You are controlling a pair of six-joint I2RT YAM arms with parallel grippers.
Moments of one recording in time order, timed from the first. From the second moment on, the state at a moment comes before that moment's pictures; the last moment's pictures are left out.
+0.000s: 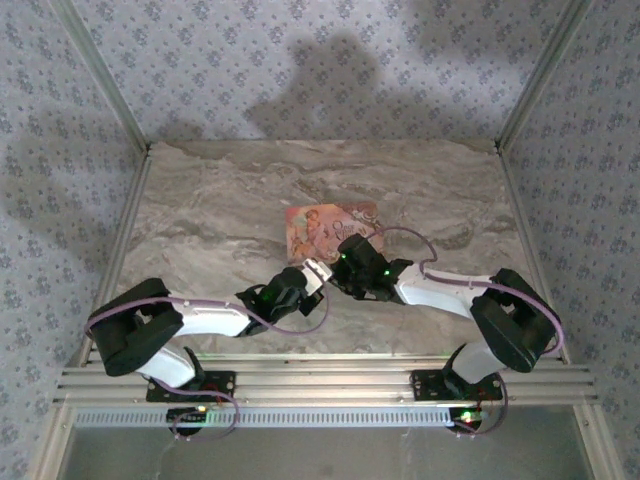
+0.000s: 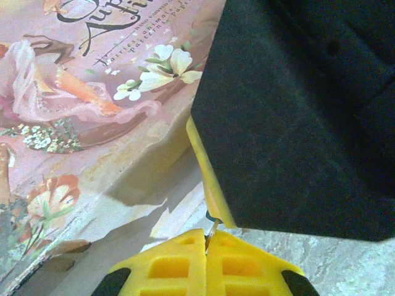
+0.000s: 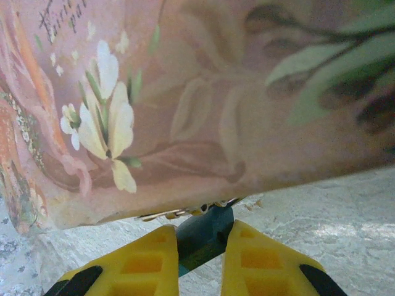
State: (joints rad) left arm -1.02 1.48 0.50 0.41 -0.24 0.01; right arm 0.82 1.49 0.75 -0.11 -0.07 1.27
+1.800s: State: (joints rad) left arm -1.08 1.53 0.46 0.54 -0.28 -0.04; right arm 0.88 1.39 0.61 0.03 0.11 1.56
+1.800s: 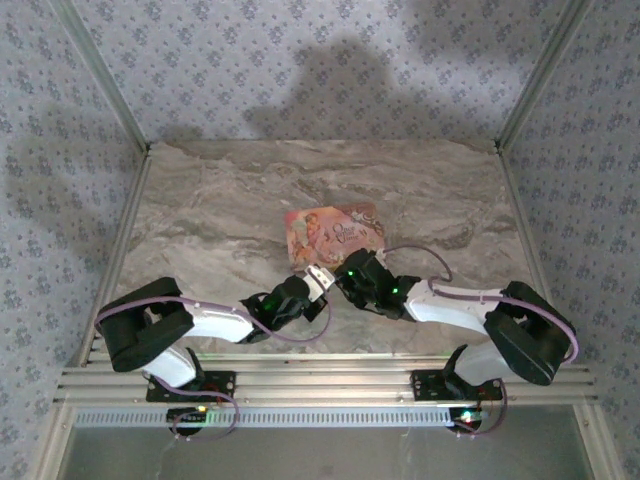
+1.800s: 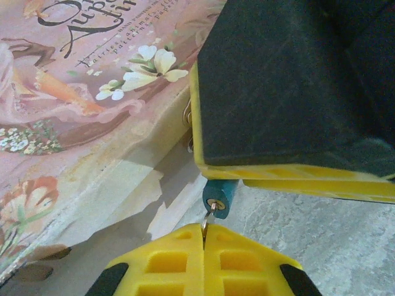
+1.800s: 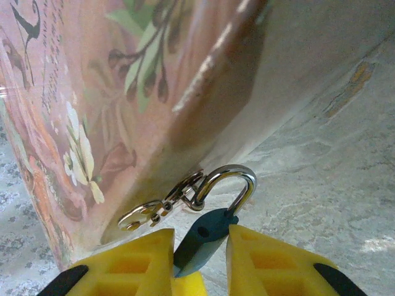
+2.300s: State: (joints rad) left arm -1.08 1.53 0.45 0.55 -0.27 -0.03; right arm 0.86 1.43 0.61 0.05 0.08 1.57
